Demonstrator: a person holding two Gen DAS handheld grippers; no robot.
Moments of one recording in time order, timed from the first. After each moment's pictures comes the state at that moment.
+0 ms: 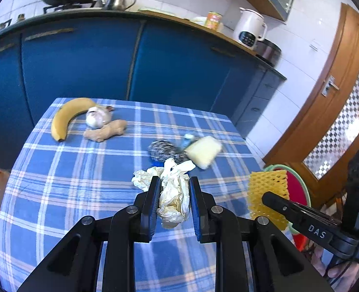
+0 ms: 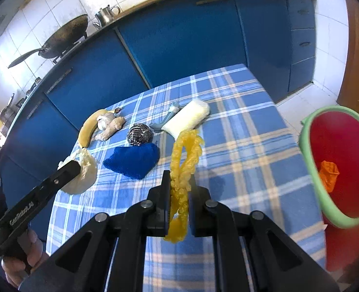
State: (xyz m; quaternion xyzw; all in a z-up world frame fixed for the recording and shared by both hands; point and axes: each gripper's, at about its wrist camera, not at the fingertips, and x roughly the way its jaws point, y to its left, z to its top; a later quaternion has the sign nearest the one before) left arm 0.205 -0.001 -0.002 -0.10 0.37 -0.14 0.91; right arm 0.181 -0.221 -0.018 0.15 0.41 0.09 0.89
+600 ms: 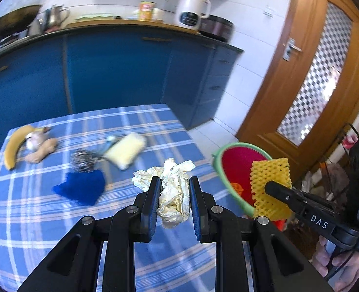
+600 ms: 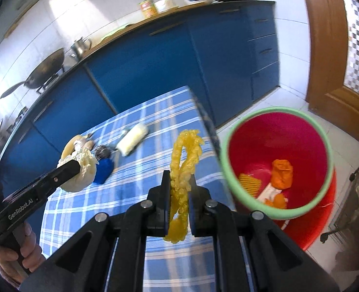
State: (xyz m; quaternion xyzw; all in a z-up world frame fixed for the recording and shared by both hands) left arm 0.187 -0.128 0.029 -0.02 0.38 -0.24 0.89; right arm 0.122 -0.333 0.005 0.18 0.38 0.00 0.91
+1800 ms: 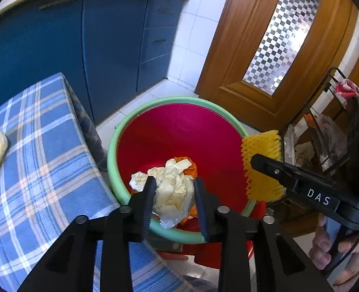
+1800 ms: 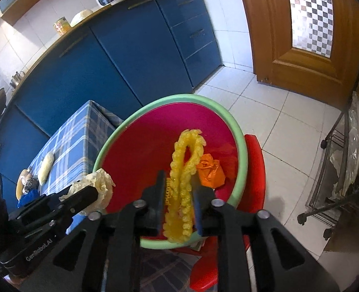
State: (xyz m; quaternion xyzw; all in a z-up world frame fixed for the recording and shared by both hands) left arm 0.212 -0.335 -0.060 0.06 0.46 -0.34 0.82; right arm 0.123 -0.504 -0.071 0.25 0.41 -0.11 0.87
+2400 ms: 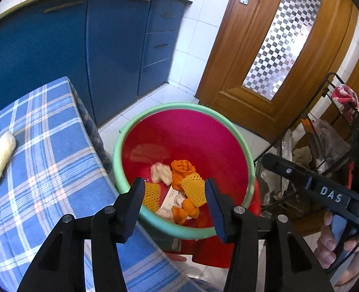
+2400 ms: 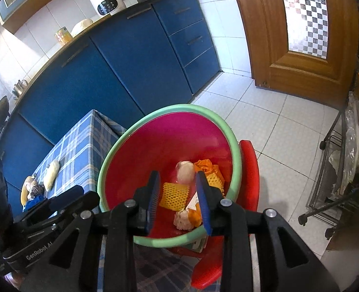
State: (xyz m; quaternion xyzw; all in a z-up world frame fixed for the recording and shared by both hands) left arm 0.203 -0.321 -0.043 0.05 0.44 -0.34 0.83; right arm 0.102 -0.506 -0.048 0.26 0.38 -0.12 0.88
